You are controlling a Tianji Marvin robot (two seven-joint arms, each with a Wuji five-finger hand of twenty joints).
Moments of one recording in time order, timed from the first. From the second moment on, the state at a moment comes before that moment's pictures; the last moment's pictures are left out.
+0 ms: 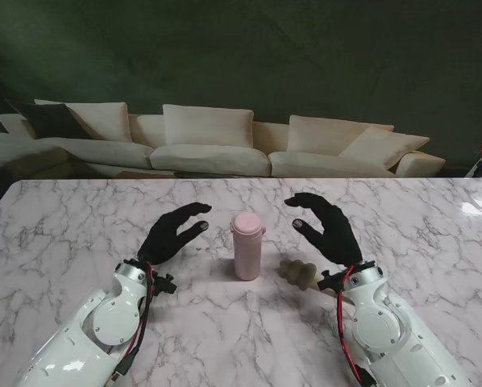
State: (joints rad) left arm 1.50 -1.18 -1.17 -1.42 0.44 -0.38 0.26; right arm -1.56 -1.18 1.26 -1.43 -0.57 -0.50 -0.43; left_hand 0.78 0.01 -0.03 -0.03 0.54 0.10 0.20 0.45 0.53 0.16 0.14 0.32 0.44 0.21 0.19 0.42 0.07 0.27 0.58 0.47; right_hand 0.24 -0.03 0.31 -0.07 0.41 -0.15 0.58 0.32 0.45 0.02 0.45 0.26 0.52 0.04 0.17 0.23 0.15 0.30 0.88 0.43
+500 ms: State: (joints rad) left arm 1.55 -1.16 -1.22 -1.47 0.48 -0.36 0.27; right arm -1.58 -1.18 1.27 -1.45 -0.57 -0.50 -0.42; left_hand 0.81 0.02 -0.03 -0.03 0.54 0.10 0.20 0.45 0.53 0.16 0.14 0.32 0.44 0.21 0.19 0.43 0.07 0.27 0.58 0.48; right_hand 0.24 -0.03 0.31 -0.07 0.41 -0.15 0.58 0.31 0.45 0.03 0.45 0.26 0.52 0.04 0.17 0.23 0.15 0.30 0.88 0.43
